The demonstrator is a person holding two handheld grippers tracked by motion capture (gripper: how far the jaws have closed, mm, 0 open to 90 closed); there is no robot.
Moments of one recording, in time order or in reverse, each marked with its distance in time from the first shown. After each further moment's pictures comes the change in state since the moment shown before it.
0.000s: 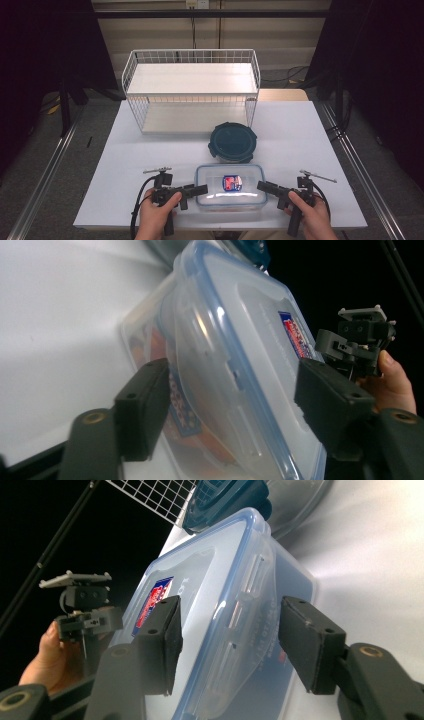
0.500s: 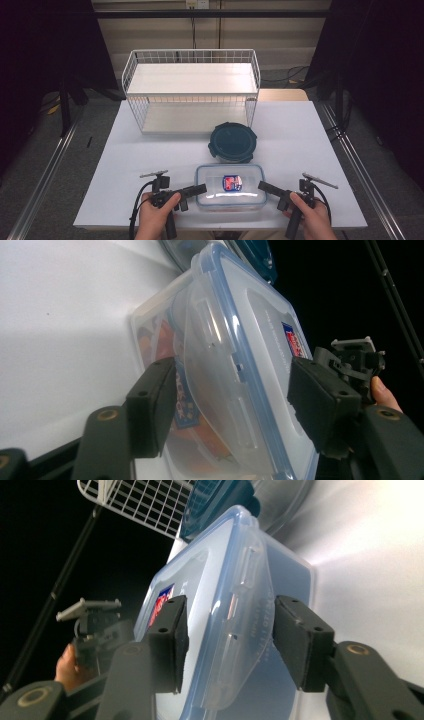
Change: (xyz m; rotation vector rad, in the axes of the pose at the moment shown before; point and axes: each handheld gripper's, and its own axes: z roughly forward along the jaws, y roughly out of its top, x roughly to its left) left arm -0.004 -0.007 -0.006 -0.068 0.011 -0.104; right arm 0.000 -0.009 -0.003 -0.049 0.005 0.144
